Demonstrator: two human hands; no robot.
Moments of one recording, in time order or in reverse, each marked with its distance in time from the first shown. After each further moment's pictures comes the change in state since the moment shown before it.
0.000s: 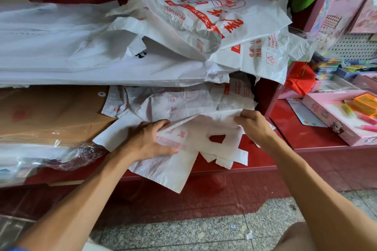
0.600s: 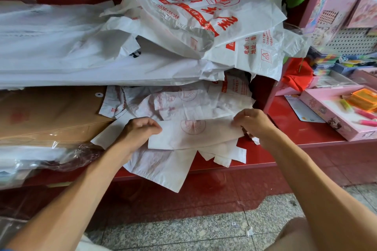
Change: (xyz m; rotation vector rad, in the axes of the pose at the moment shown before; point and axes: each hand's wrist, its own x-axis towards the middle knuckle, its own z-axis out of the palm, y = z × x) left_hand 0.003 0.003 -0.004 -0.705 0.194 -0.230; right_hand -0.005 -0.008 -0.009 0.138 -0.037 0.238
